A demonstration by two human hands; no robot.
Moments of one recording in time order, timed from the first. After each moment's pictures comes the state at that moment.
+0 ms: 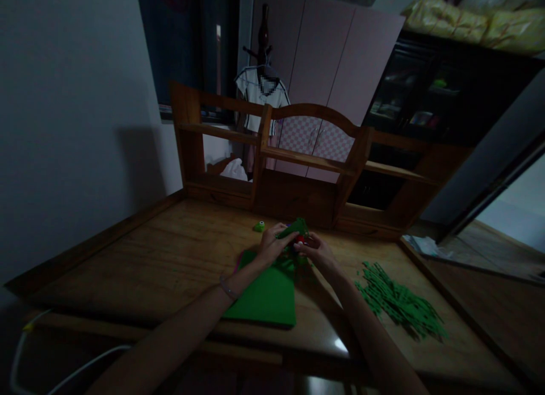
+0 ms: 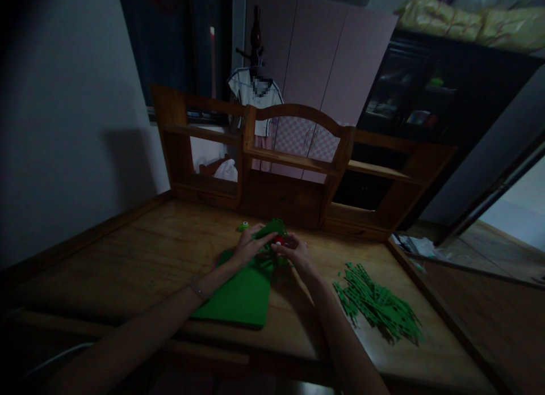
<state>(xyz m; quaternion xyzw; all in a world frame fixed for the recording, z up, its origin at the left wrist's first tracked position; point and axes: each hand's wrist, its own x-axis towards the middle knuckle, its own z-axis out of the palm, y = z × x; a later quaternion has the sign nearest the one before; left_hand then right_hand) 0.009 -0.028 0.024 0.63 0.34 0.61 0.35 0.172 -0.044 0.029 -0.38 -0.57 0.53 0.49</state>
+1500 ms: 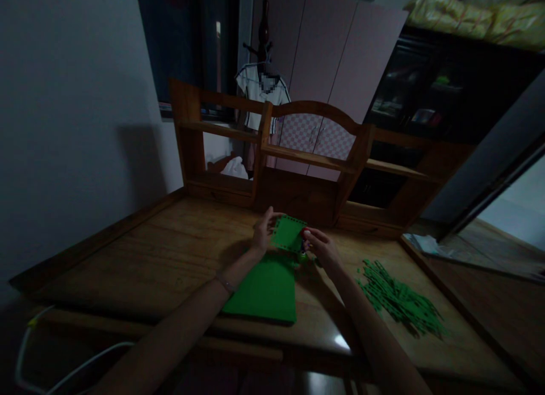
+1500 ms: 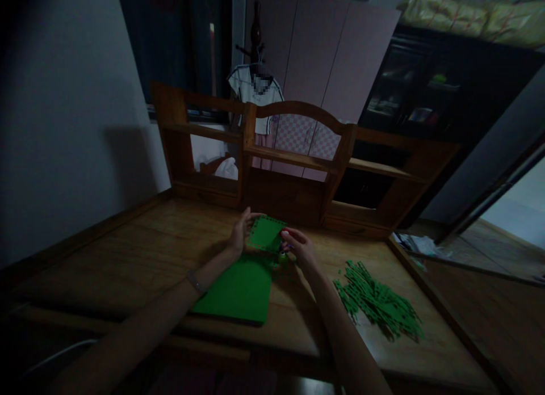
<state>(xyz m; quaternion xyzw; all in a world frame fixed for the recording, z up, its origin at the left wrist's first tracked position) -0.019 -0.009 0.031 0.53 0.40 0.61 0.43 0.180 -0.036 0.031 -0.40 -0.52 0.53 0.53</state>
